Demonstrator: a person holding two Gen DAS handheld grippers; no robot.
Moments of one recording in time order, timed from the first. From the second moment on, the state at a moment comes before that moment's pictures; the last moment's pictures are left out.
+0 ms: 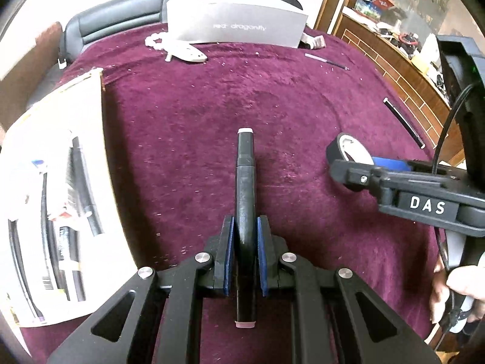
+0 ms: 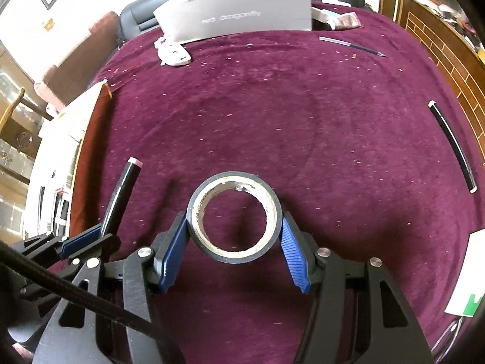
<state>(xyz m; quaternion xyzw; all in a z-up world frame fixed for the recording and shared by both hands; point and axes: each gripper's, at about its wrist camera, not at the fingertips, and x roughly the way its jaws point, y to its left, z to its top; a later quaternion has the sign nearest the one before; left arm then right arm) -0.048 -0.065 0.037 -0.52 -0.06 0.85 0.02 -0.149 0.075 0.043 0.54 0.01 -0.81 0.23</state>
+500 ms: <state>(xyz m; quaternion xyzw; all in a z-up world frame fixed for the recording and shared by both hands) -0.016 -0.140 0.058 -0.49 -0.09 0.87 -0.01 -0.124 -0.006 0.059 0.53 0.05 -0.80 0.26</state>
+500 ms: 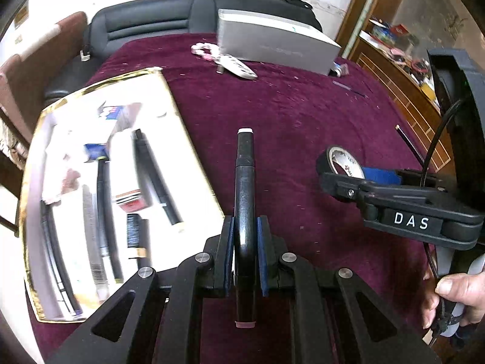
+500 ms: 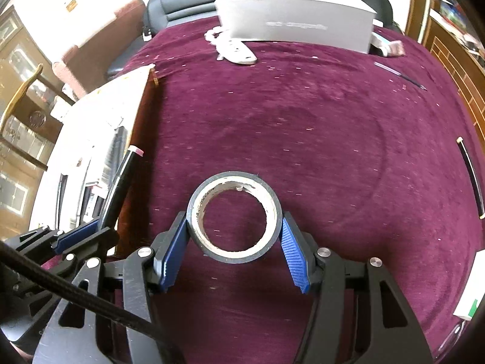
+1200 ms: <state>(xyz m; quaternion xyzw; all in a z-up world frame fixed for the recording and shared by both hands) 0.025 -0.241 0.061 -0.46 -0.11 0.88 -0.09 -0.093 -0.128 0.072 0.51 0.11 -0.79 0.33</state>
